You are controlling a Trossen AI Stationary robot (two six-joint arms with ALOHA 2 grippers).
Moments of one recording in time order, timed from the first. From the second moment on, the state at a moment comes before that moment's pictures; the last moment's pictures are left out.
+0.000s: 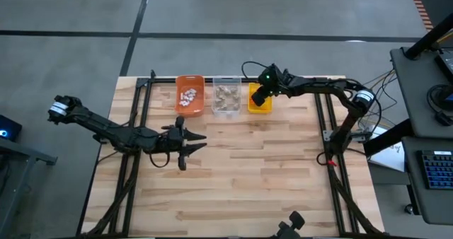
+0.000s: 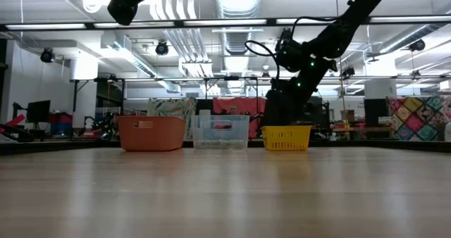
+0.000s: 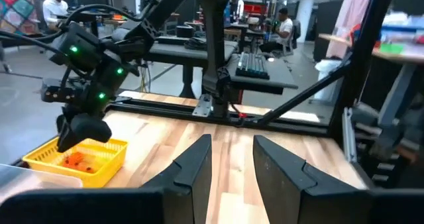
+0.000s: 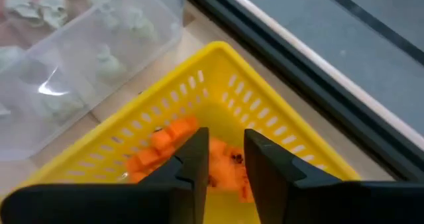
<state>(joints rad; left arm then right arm) -0.34 1.03 0.53 0.47 -0.46 -0.13 -0.70 1.72 0.98 -0.11 0.02 0.06</state>
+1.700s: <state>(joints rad) -0.34 0.08 0.10 0.20 -0.51 0.03 -0.42 0.80 0.23 0.50 -0.30 -0.09</state>
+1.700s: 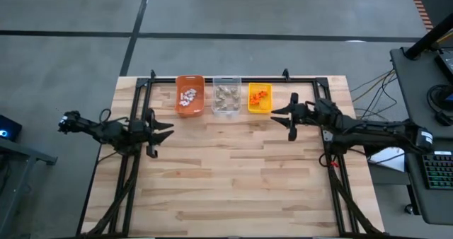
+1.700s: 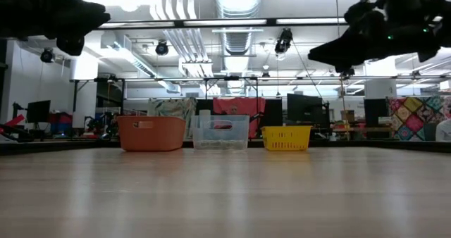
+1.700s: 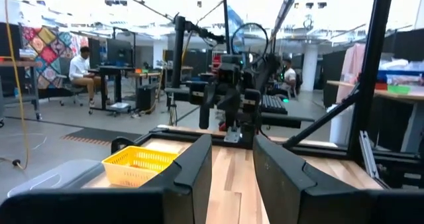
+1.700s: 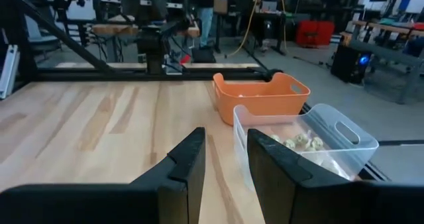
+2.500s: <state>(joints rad) -0.33 0.02 0.01 0.15 -0.53 -0.06 -0.42 0.51 0.06 0.50 -0.30 -0.08</state>
